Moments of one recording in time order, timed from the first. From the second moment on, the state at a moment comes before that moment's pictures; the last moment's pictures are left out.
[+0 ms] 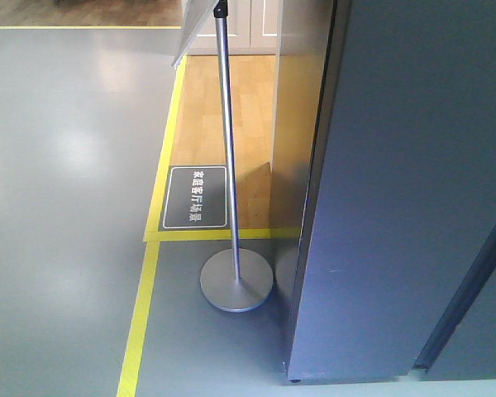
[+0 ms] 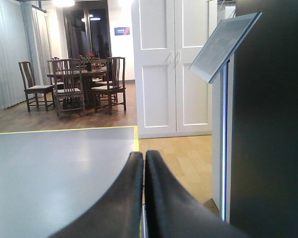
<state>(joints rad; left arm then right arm) 0.00 -0.01 0.03 -0.12 -0.03 0.11 0.05 0.22 -0.61 0.01 1.17 -0.07</state>
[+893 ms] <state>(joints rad) 0.00 -0.01 0.03 0.00 -0.01 -0.04 0.05 0.22 -0.61 0.01 1.17 -0.07</state>
